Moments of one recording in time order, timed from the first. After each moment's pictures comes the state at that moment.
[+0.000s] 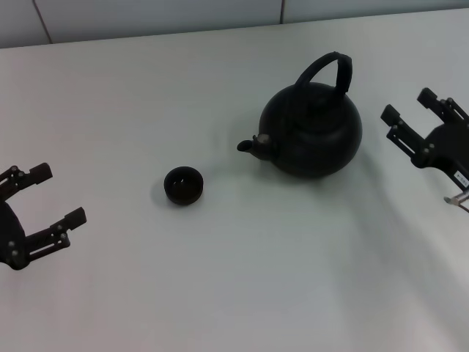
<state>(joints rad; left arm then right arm) -0.31 -2.06 0.41 0.56 1.98 1.76 -0.85 0.31 2.08 -0.24 -0.10 -1.58 -1.45 0.51</state>
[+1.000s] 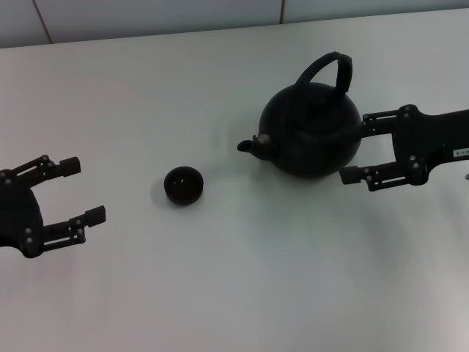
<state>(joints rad) -0.40 -2.01 0.52 0.57 2.00 1.76 -0.96 0.61 1.90 -0.52 -0.56 -2.22 -1.77 1.22</state>
